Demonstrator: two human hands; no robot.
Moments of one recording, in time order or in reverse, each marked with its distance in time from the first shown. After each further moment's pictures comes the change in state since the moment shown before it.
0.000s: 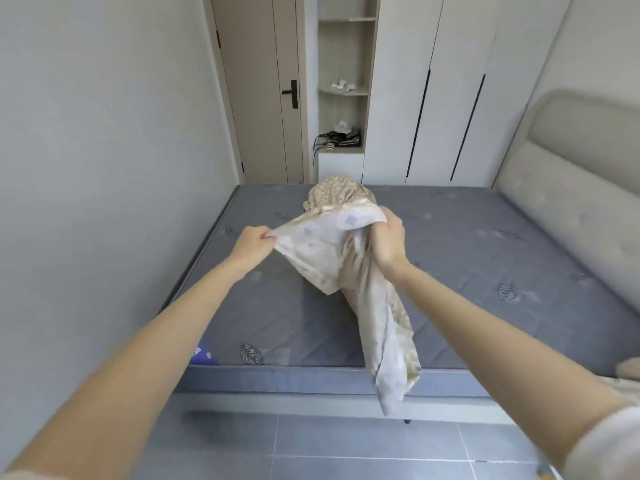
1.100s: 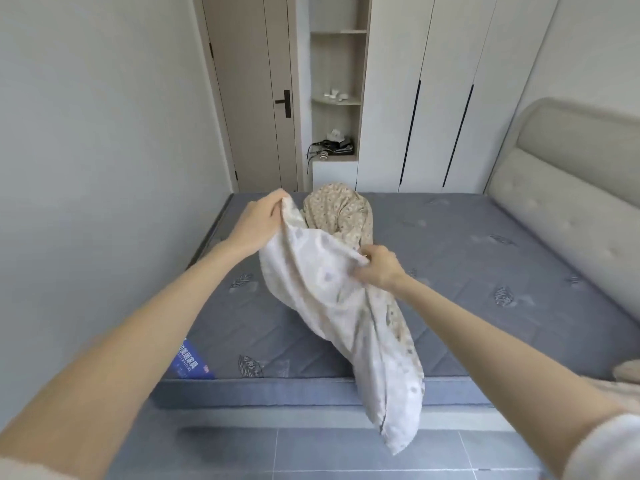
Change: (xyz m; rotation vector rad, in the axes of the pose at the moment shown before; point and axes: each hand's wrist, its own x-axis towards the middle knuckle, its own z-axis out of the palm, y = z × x) left_hand 0.041 0.028 -0.021 0.059 0.063 0.501; right_hand 0.009 0.034 -0.002 -0.613 -0.307 0.105
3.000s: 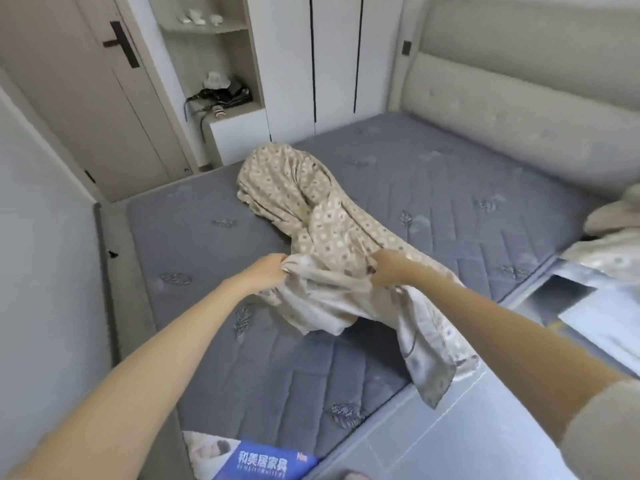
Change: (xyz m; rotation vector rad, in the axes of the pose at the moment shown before) left_hand 0.205 -0.389 0.006 0.143 -0.982 -0.025; right_hand 0.267 -0.079 0.242 -0.232 -0.109 0.555
